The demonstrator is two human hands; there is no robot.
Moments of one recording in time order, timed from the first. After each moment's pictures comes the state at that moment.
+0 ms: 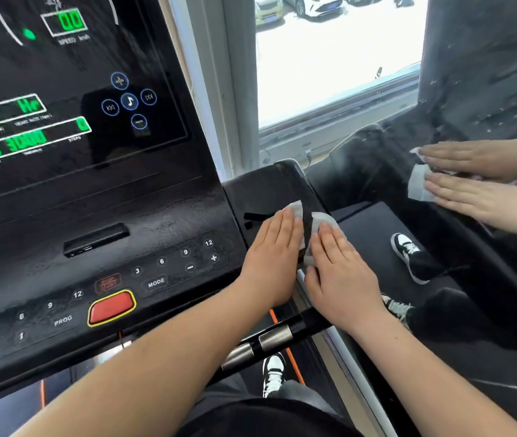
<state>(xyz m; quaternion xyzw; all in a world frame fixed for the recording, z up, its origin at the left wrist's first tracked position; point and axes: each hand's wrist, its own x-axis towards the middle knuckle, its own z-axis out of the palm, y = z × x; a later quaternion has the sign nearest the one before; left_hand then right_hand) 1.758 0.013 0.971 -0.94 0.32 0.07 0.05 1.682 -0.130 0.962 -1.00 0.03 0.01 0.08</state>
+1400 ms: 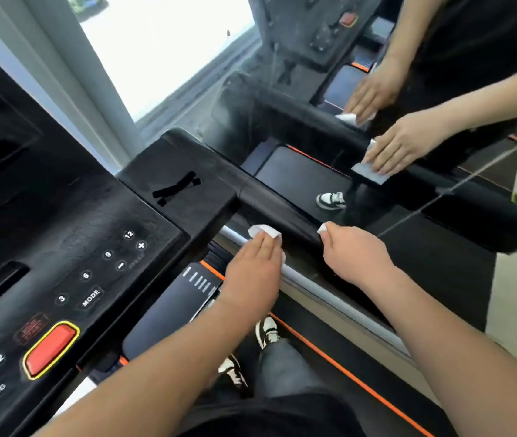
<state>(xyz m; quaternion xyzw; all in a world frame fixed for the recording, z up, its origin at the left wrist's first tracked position) 1.657 0.025 0.965 -0.82 0.57 0.06 -0.01 1.548 -0.149 0.999 -0.92 0.35 0.12 0.10</state>
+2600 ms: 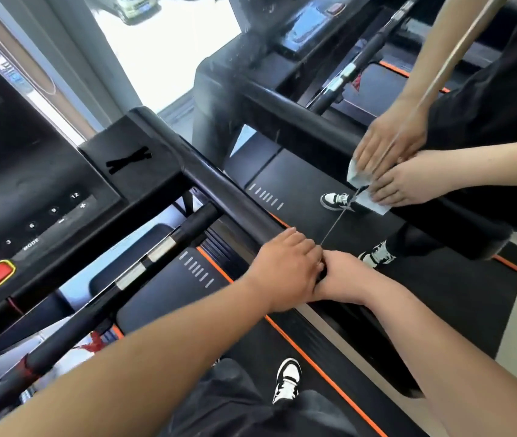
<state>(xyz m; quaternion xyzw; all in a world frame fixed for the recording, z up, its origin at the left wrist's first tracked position) 1.511 -0.100 0.963 -0.75 0.65 0.04 -0.08 1.408 -0.222 0.996 -0.86 0.28 0.24 0.34</state>
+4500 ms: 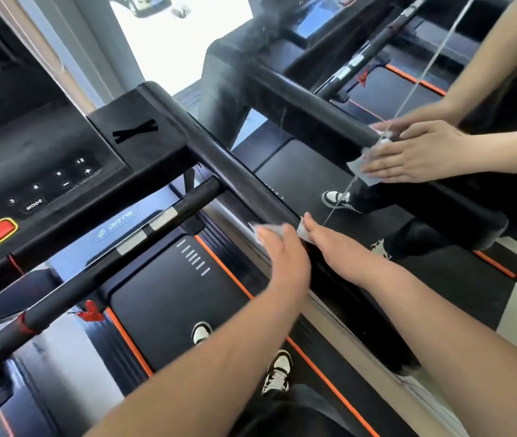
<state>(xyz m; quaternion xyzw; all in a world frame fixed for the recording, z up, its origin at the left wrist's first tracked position) 1.439 -0.113 0.976 -0.68 -0.13 0.33 -0.64 1.399 -0.215 0.998 -0.83 0.27 0.20 0.45</state>
